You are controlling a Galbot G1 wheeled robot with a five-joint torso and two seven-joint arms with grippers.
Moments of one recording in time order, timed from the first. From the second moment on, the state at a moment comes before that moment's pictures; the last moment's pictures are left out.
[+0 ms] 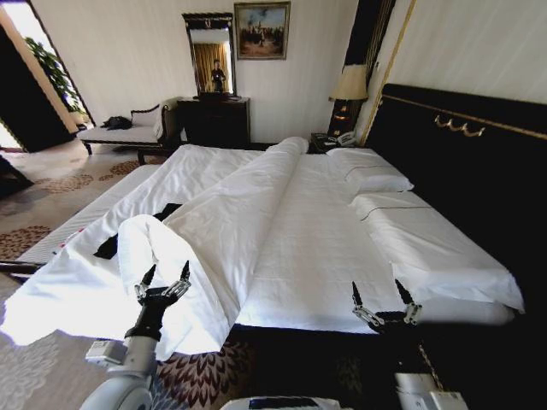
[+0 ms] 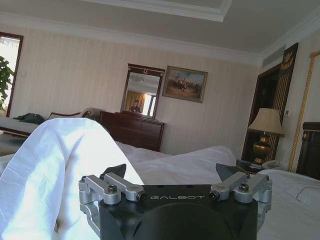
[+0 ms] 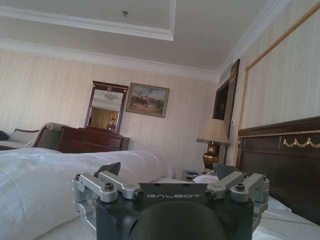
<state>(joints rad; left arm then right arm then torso) 1.85 -1.29 -0.68 -2.39 -0.50 -0.07 -0.09 -2.00 1.58 0.79 2.34 0.06 0.39 -0.14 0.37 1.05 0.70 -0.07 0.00</state>
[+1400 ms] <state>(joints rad) 1.86 -1.29 -0.69 -2.40 -0.49 -0.08 -0.09 -2.01 1.58 0.79 2.34 0.06 0.41 -0.15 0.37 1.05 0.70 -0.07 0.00</state>
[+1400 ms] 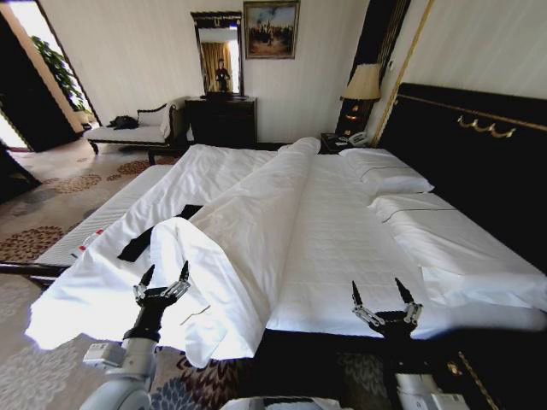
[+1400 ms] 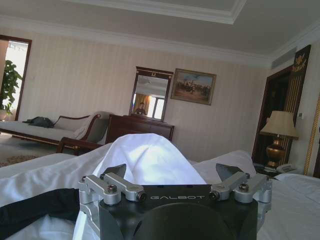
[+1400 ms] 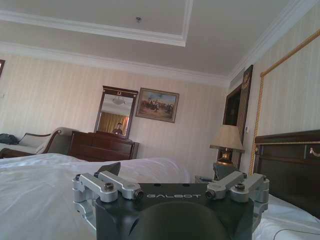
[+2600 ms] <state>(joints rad) 1.86 -1.29 -0.68 -2.40 -0.49 -0.08 -0.09 -2.00 1.58 0.78 2.33 0.06 0.41 -0.15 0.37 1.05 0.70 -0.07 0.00</state>
